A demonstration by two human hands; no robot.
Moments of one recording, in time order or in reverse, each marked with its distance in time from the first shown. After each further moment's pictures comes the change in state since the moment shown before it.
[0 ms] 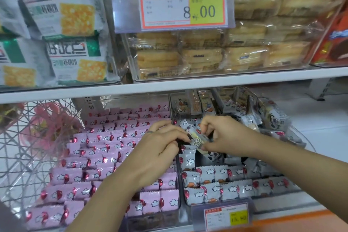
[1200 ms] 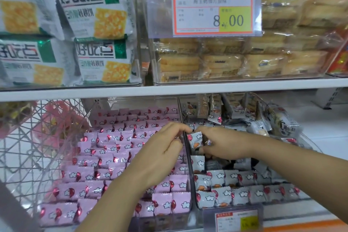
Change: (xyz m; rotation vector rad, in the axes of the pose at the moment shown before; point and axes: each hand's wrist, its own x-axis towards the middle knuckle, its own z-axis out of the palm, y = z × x) left_hand -0.007 0.006 -0.012 -0.115 0.050 -0.114; right_hand 0.022 -0.016 0.011 -0.176 -0.260 0.000
